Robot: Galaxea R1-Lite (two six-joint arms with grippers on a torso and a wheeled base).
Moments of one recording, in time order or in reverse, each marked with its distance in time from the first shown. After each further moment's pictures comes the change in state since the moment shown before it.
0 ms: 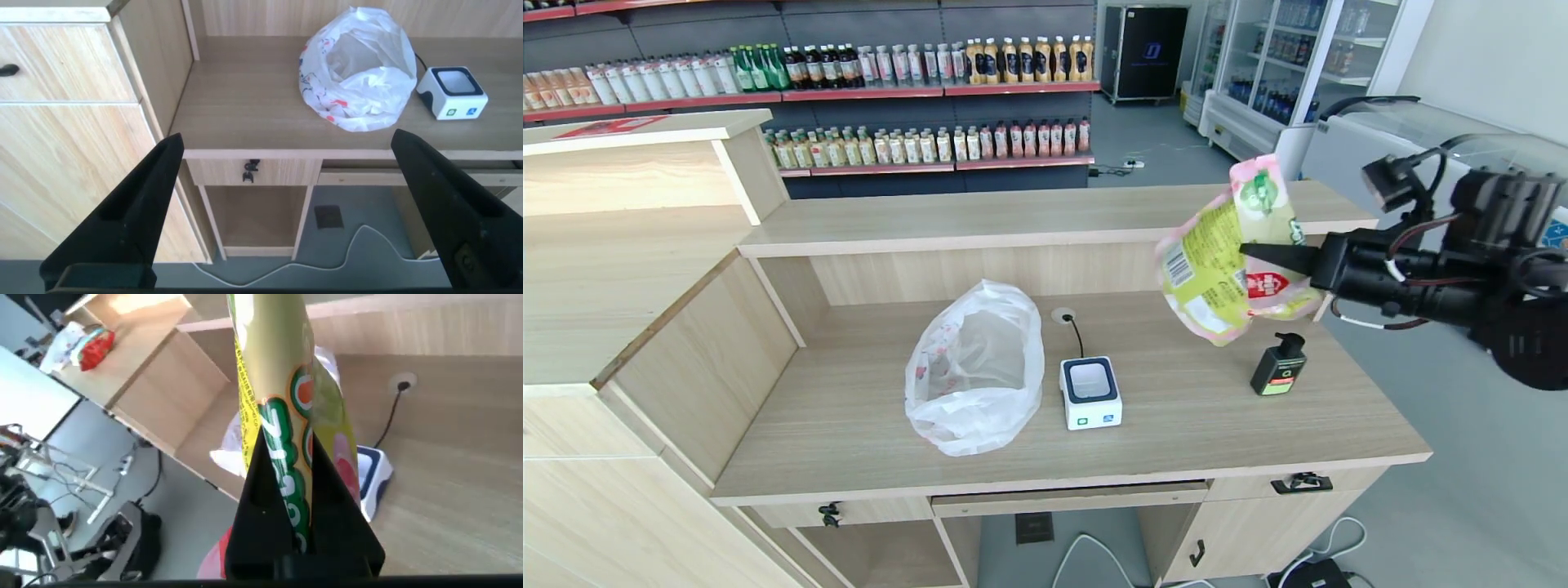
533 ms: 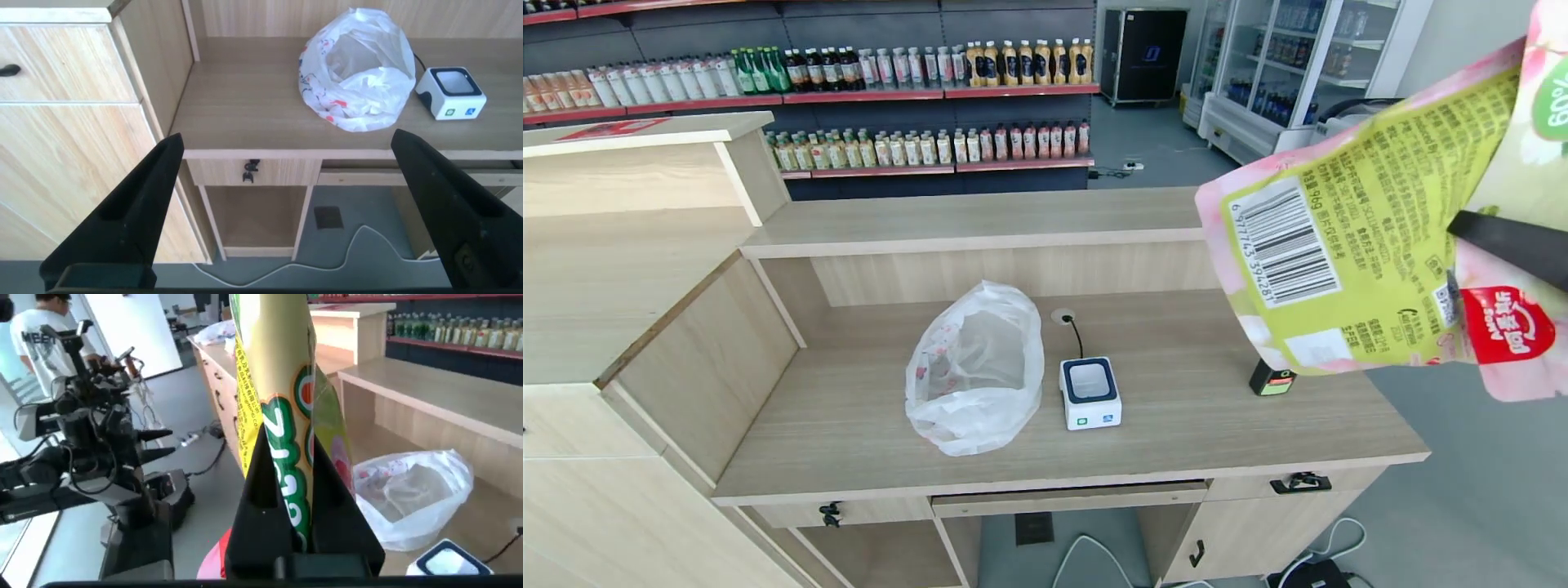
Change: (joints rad) left arm 0.000 0.000 0.000 0.000 0.000 0.000; right arm 0.045 -0.493 0.406 -0.475 0.345 0.121
